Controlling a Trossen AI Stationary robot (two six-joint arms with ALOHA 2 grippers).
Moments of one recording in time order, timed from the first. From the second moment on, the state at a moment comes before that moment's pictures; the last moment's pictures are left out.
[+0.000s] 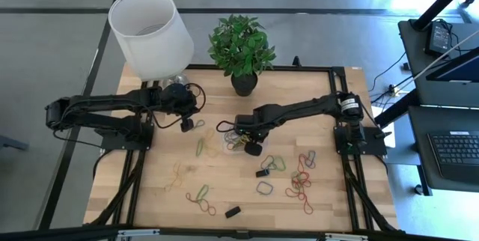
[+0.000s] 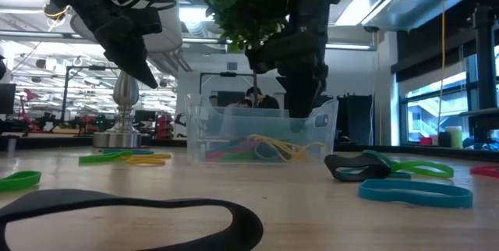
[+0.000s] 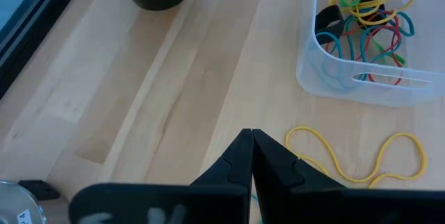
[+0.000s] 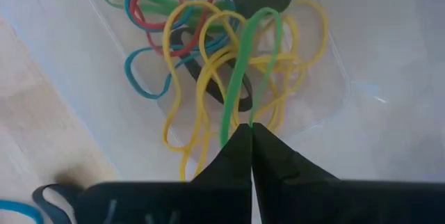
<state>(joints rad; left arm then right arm) 0.32 0.96 0.60 -0.47 -0.02 -0.01 0.03 2.01 1.52 -0.93 0.02 0.38</state>
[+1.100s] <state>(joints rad) 0.32 0.96 0.60 -0.47 -0.01 -0.02 -0.06 2.02 1.41 -0.70 -0.08 0.23</state>
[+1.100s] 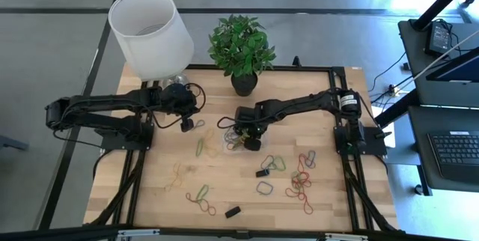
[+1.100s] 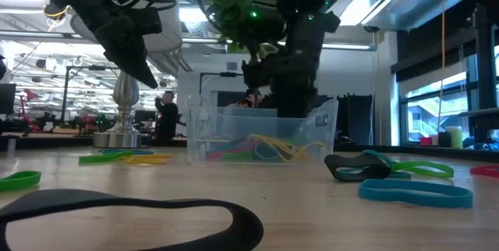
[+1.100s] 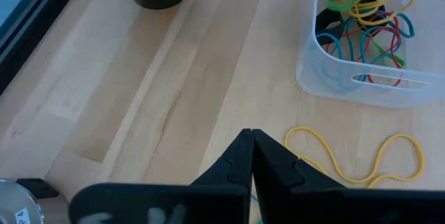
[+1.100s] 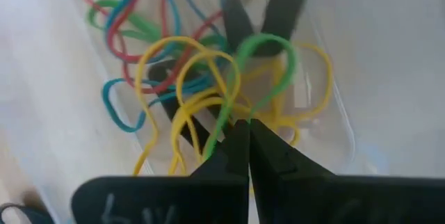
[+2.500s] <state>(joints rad) 0.32 0.96 0.60 -0.47 -0.01 -0.01 -0.02 2.01 1.61 -0.96 -0.03 0.52</state>
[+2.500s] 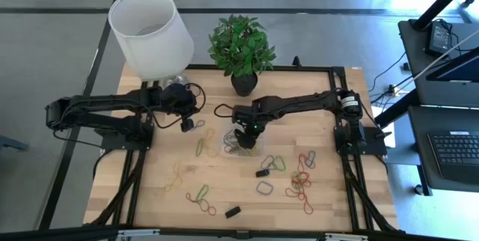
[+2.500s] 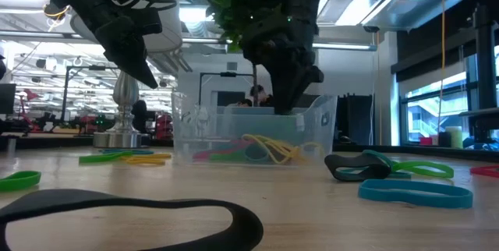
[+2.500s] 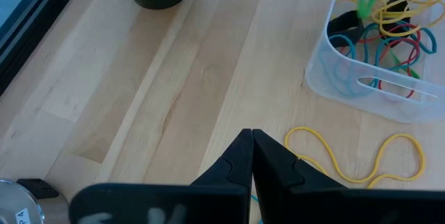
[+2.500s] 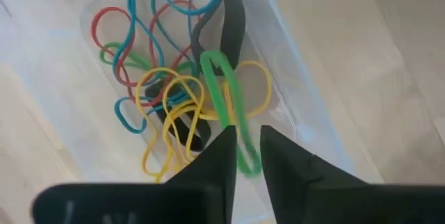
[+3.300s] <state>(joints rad) 0.26 0.96 0.61 -0.47 -0.02 -0.01 0.00 1.68 1.46 -0.95 0.06 0.38</state>
